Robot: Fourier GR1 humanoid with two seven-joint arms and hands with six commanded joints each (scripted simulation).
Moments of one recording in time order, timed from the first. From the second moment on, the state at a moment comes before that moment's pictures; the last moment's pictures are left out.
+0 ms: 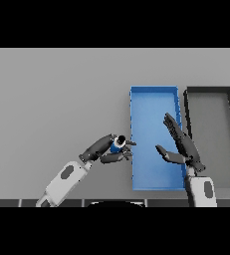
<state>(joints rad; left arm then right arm) -0.28 0.13 -0.59 -1.55 0.10 -0.16 -0.03 0.07 -0.21 0.06 -1.82 -0.17 0.30 -0.04</state>
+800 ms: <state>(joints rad) -0.28 0.15 -0.58 -1.56 0.10 -0.20 -0.06 -0.33 -0.29 0.30 -1.90 -0.36 0.54 0.33</state>
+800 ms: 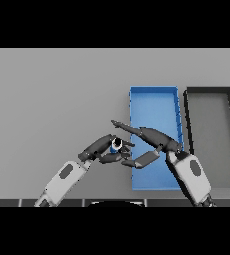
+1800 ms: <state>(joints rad) -0.27 0.12 -0.55 -1.56 0.09 -0.21 -0.04 -0.53 -0.13 0.39 -1.71 -0.39 0.62 0.31</state>
